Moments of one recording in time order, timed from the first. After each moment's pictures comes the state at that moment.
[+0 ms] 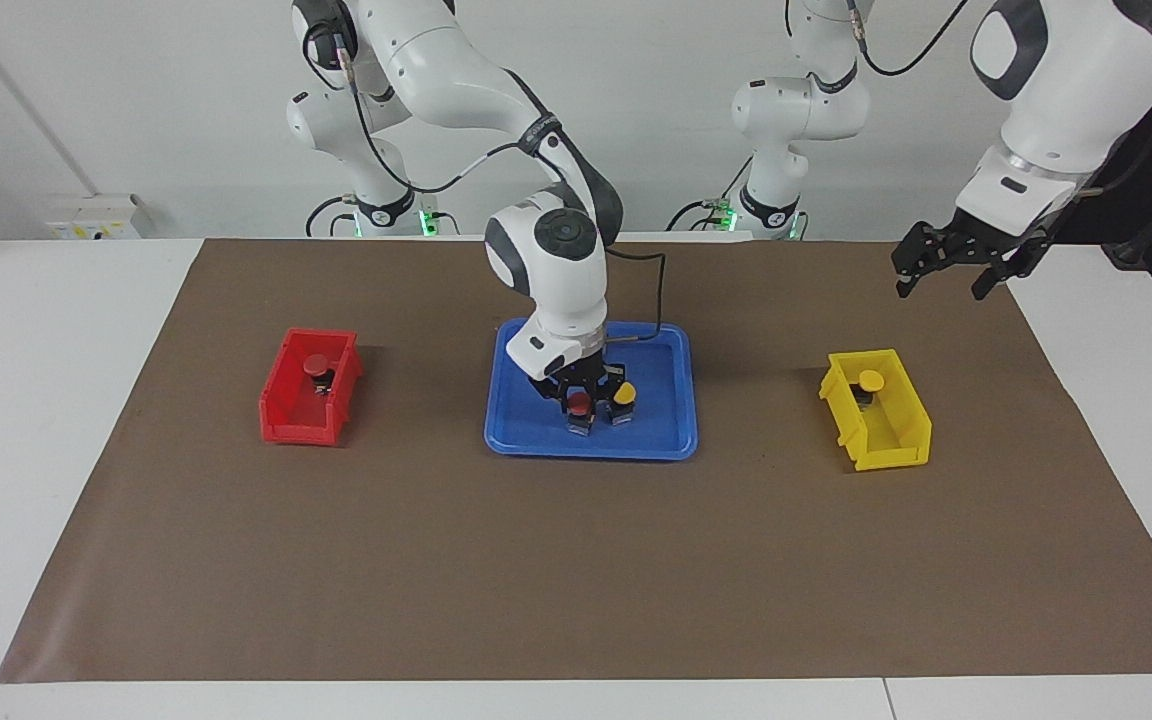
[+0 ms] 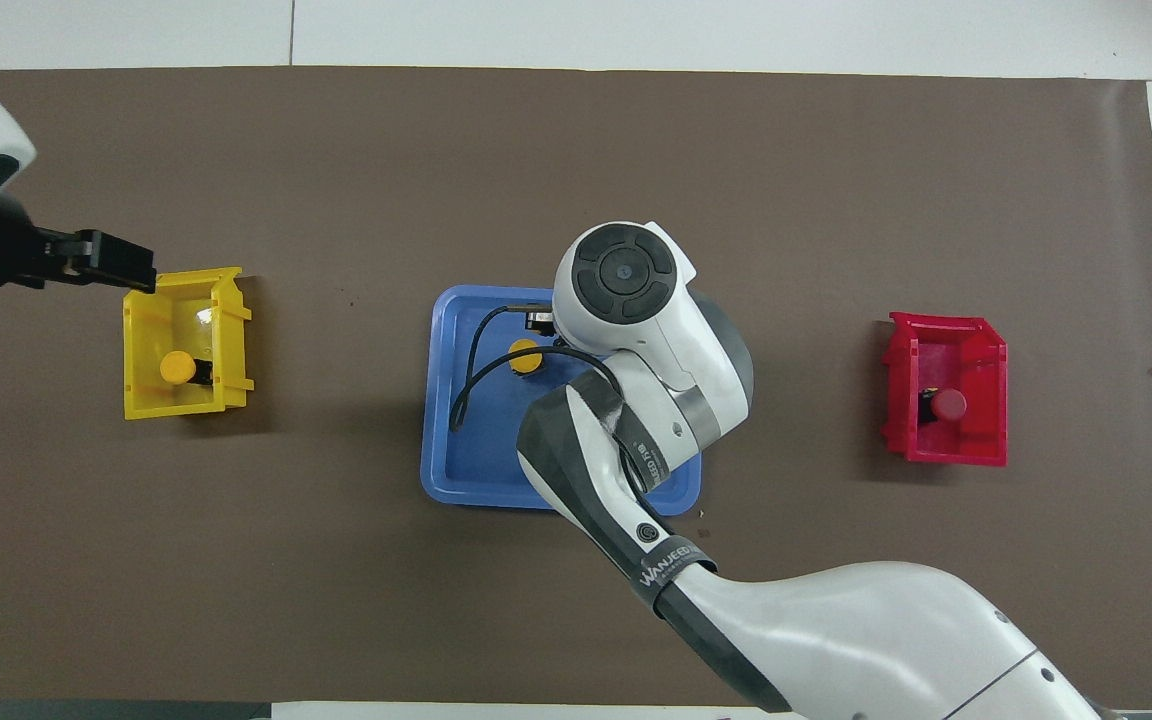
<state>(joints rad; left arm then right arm) -0.24 0.03 0.03 -1.67 0.00 1.73 -0.09 0.60 0.43 -0.04 -1.65 0.03 2.16 0.67</state>
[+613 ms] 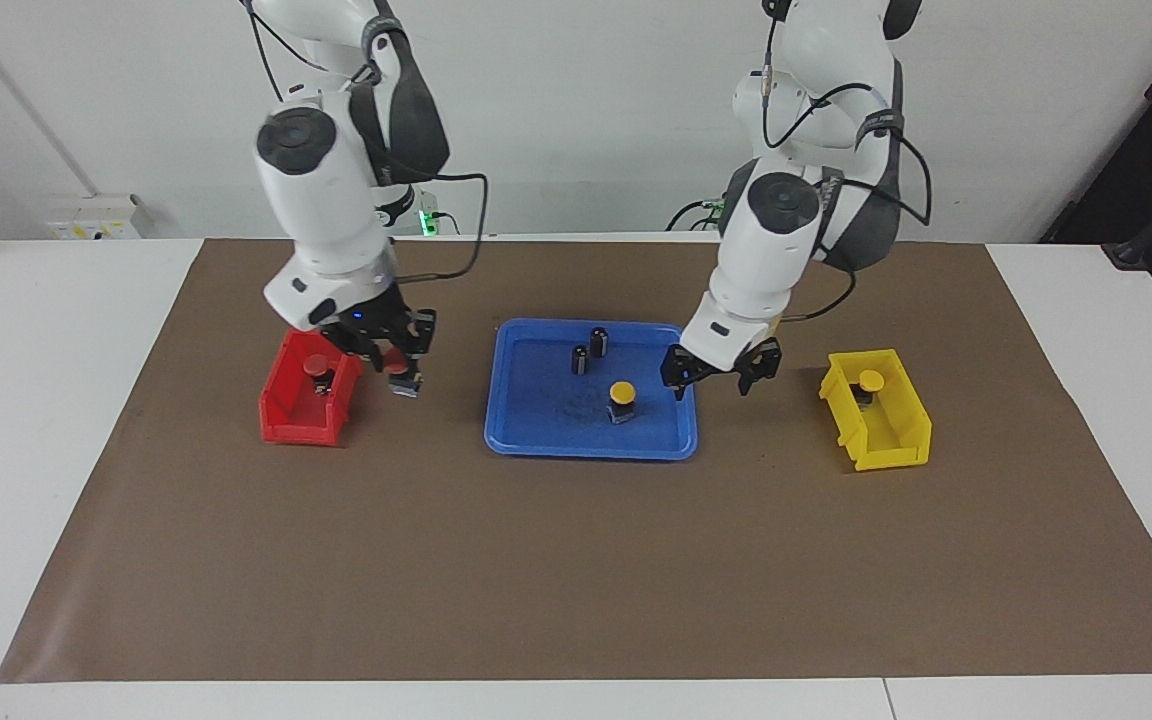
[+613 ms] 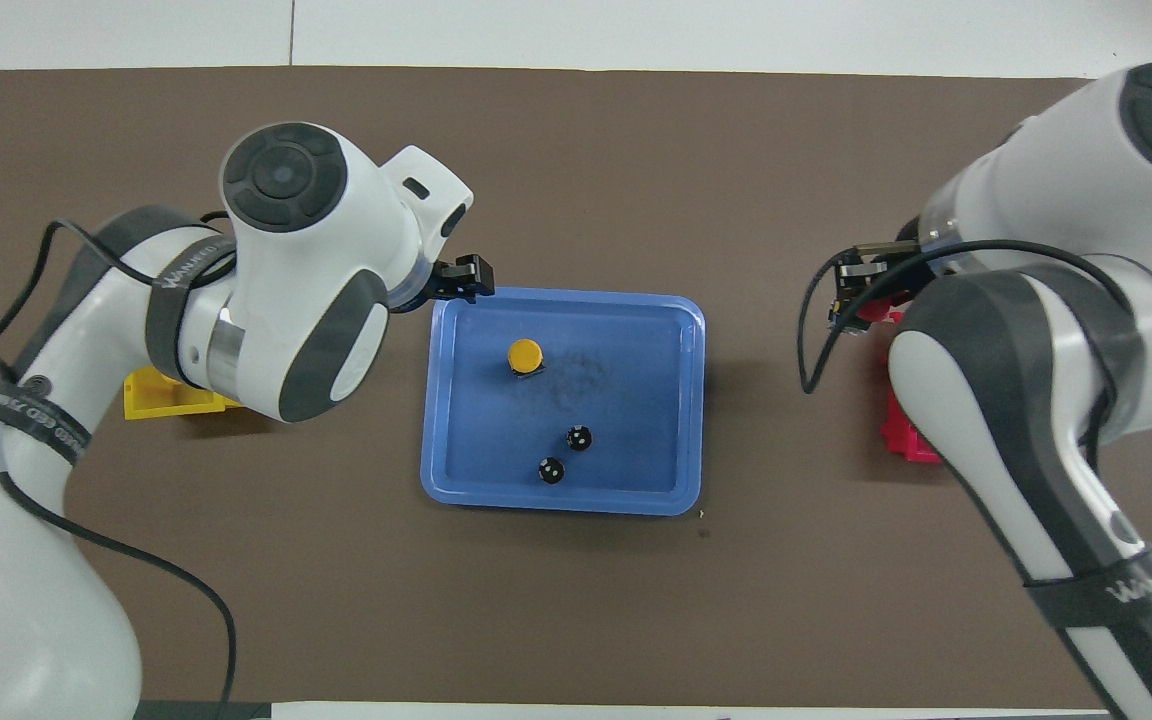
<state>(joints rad) -0.58 0.30 0.03 -1.70 -0.03 2.01 -0.55 0.18 0.06 -0.05 -1.81 0.03 1.86 0.10</state>
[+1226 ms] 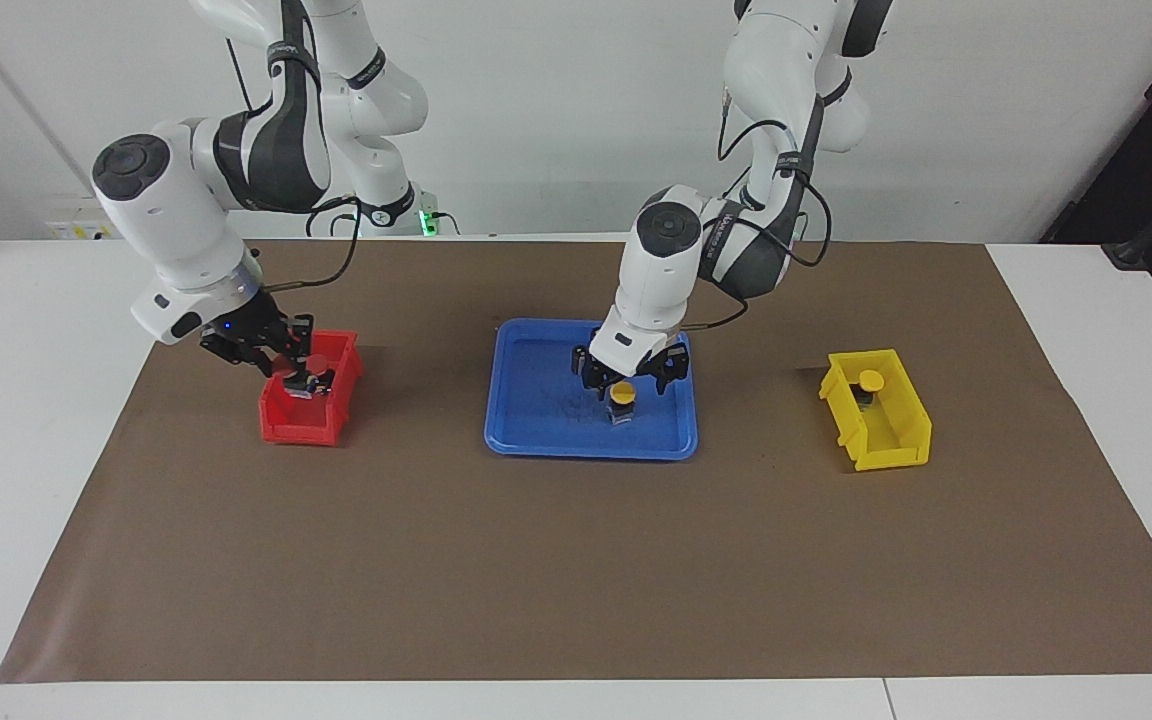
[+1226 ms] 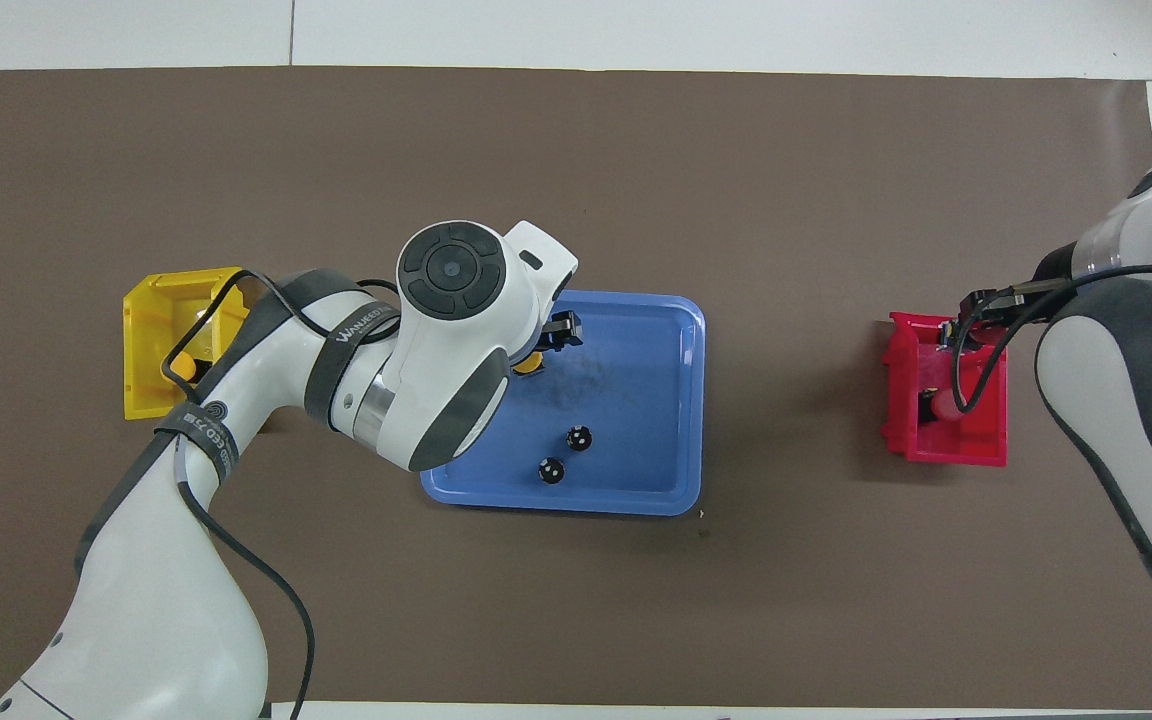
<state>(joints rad) -0.69 0.35 0.03 -1.78 -0.06 2.14 -0.67 0.01 0.03 -0.05 -1.99 0.03 2.01 -0.13</state>
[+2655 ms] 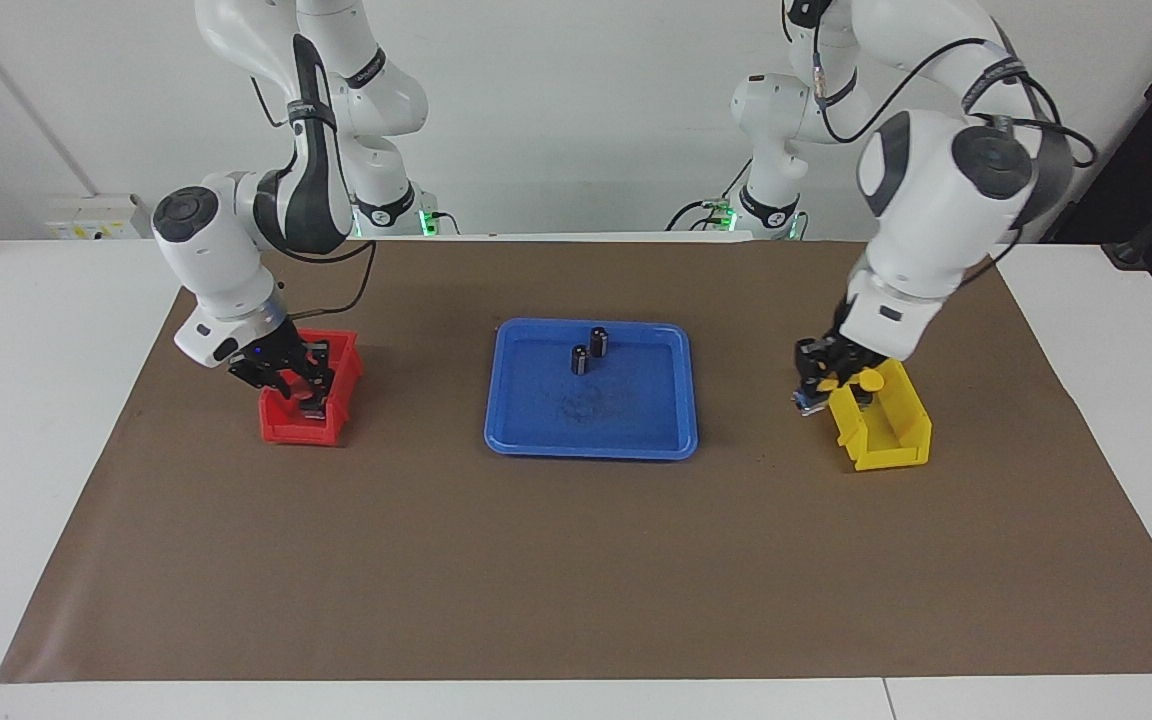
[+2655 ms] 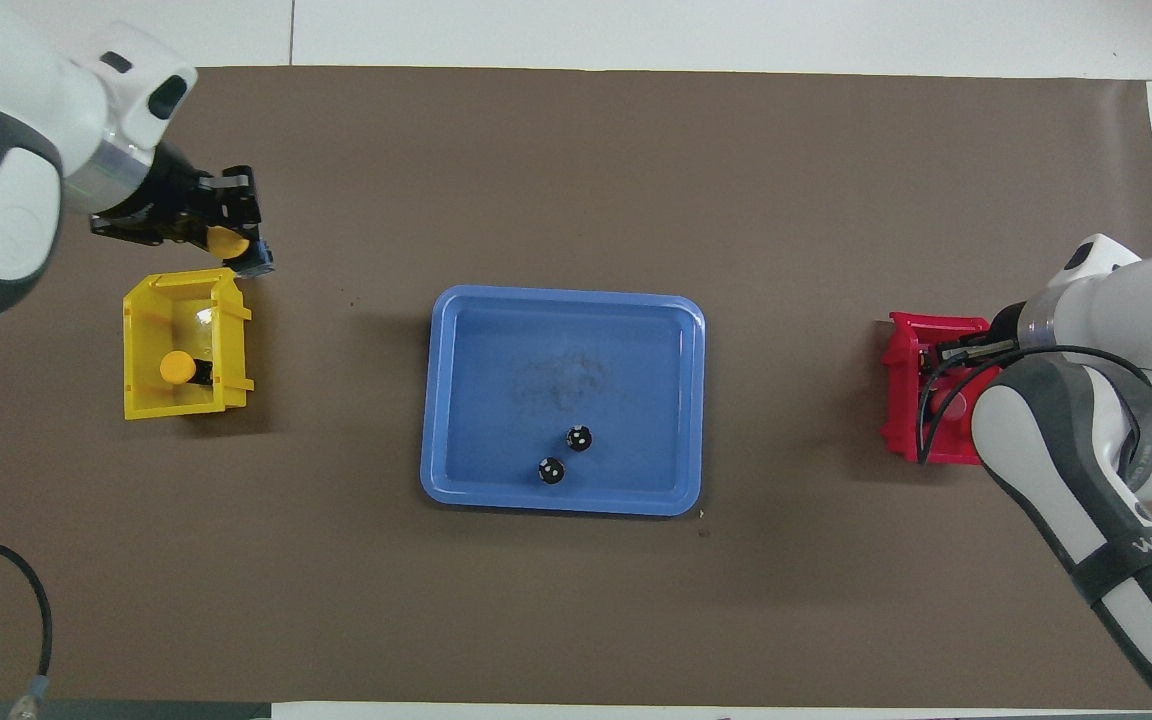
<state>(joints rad) -0.21 0.25 0.07 -1.50 -0.08 1.75 -0.19 -0.02 0.03 -0.04 -2.24 0.03 2.30 -0.24</state>
